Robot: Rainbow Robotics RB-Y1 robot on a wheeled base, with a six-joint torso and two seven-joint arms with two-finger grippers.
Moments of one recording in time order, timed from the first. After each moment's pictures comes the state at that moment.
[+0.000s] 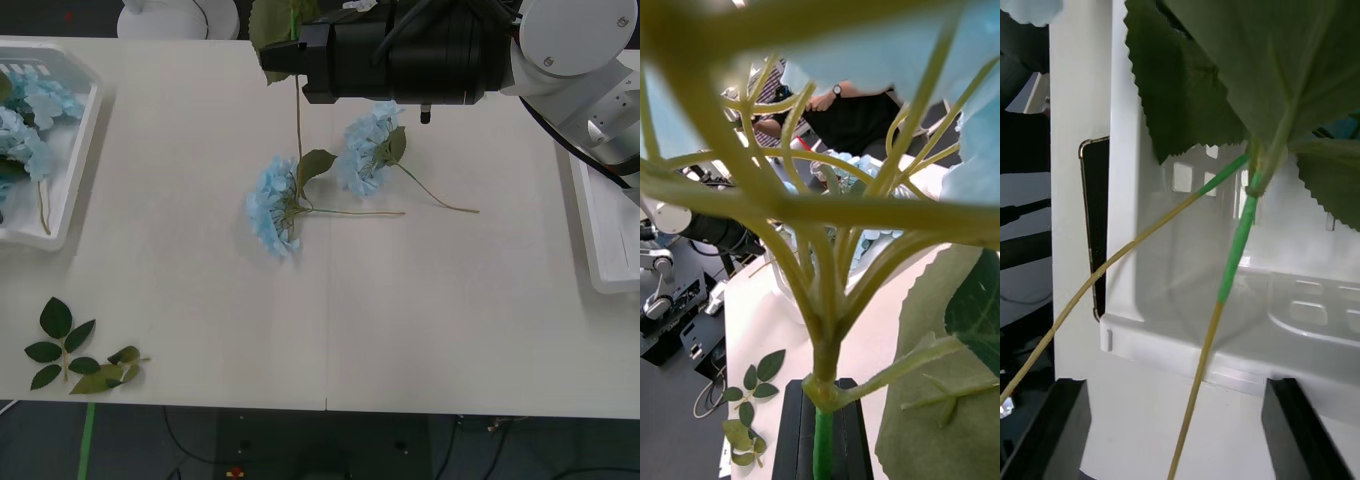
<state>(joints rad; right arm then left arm) -0.93 -0.68 0.54 -1.64 -1.79 0.72 1.97 -0.39 1.19 -0.17 -0.95 0.99 0.82 -1.82</state>
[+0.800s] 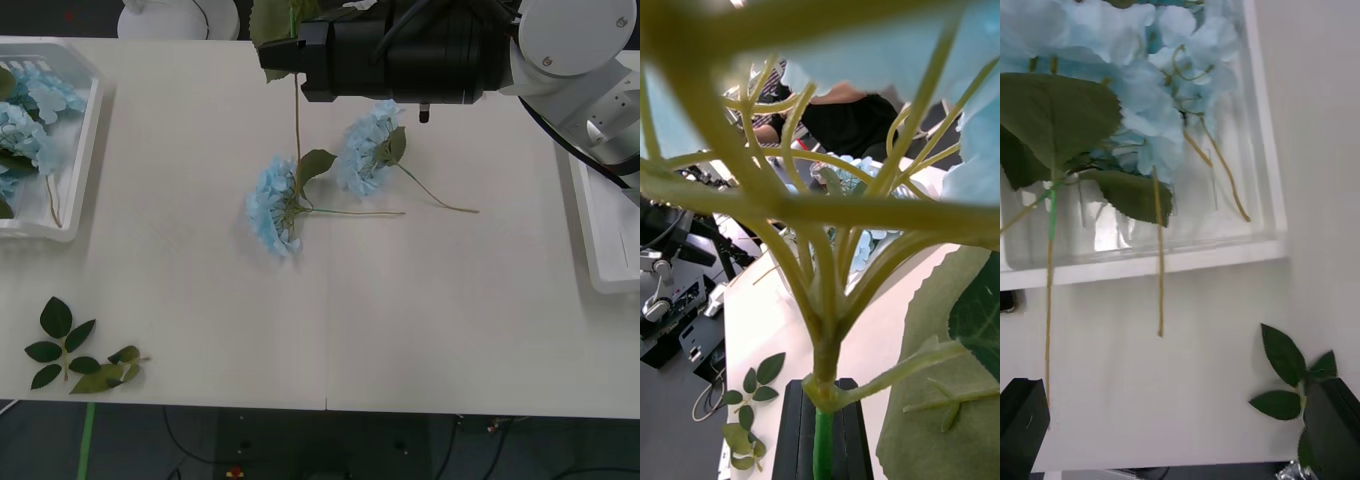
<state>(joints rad) -0.93 -0.68 0.54 -1.64 -1.79 0.71 1.97 0.35 1.25 0.54 -1.74 1.45 1.05 -1.82</state>
